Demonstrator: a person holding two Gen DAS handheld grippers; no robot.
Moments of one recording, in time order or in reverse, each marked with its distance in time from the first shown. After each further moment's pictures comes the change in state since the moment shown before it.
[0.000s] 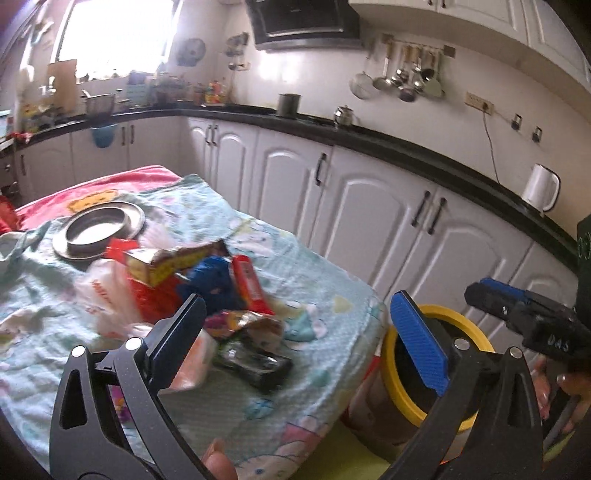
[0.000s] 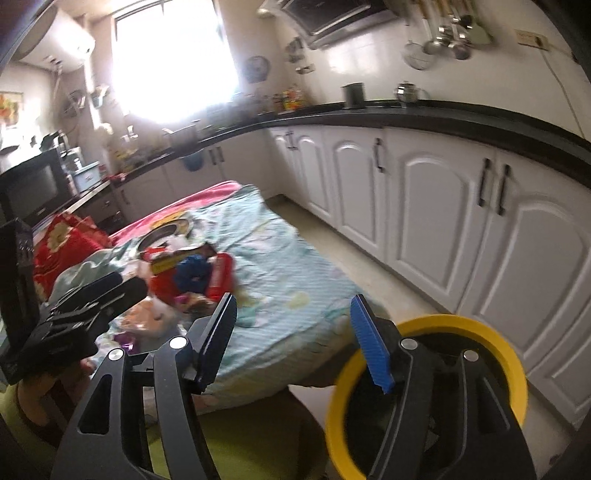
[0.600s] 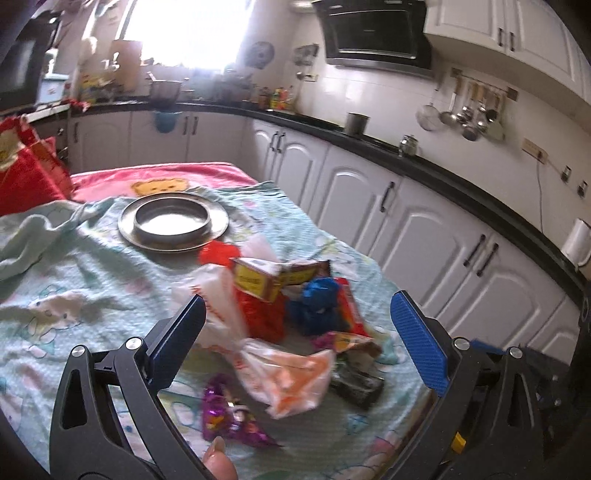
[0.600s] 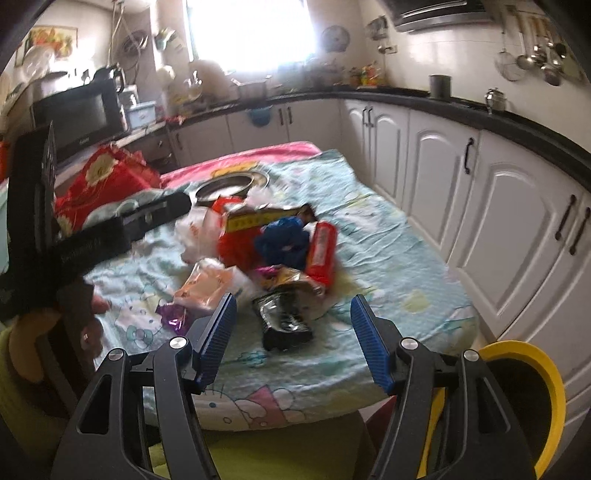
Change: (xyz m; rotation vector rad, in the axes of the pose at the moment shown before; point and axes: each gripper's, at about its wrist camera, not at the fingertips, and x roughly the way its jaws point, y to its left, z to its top) left arm -0.016 0.090 0.009 -0.171 -0.043 0.153; right arm 0.070 0.100 -0.012 -0.212 0.133 0.148
